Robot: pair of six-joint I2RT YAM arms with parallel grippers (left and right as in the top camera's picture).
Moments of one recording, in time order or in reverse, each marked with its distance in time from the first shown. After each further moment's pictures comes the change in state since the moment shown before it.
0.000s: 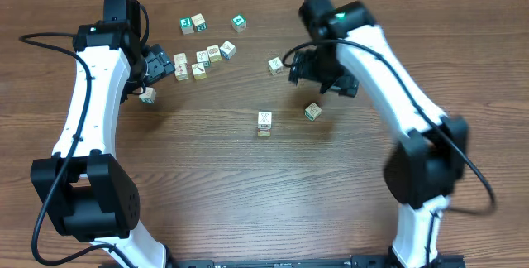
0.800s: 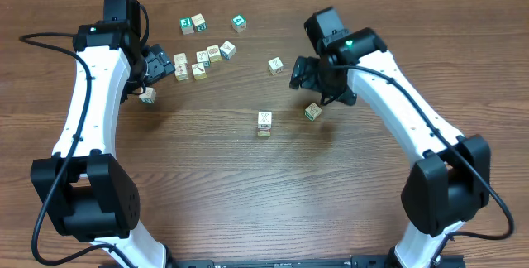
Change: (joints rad) left arm 0.000 0.000 0.000 0.000 0.000 0.000; right arm 0.016 -0.152 -0.346 0.314 0.010 0.016
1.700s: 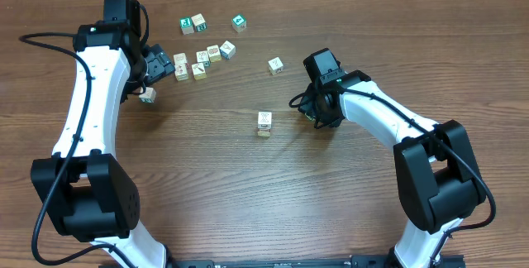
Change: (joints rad) left arm 0.000 0.000 0.000 0.000 0.000 0.000; right arm 0.000 0.017 -0.375 0.434 -0.007 0.190
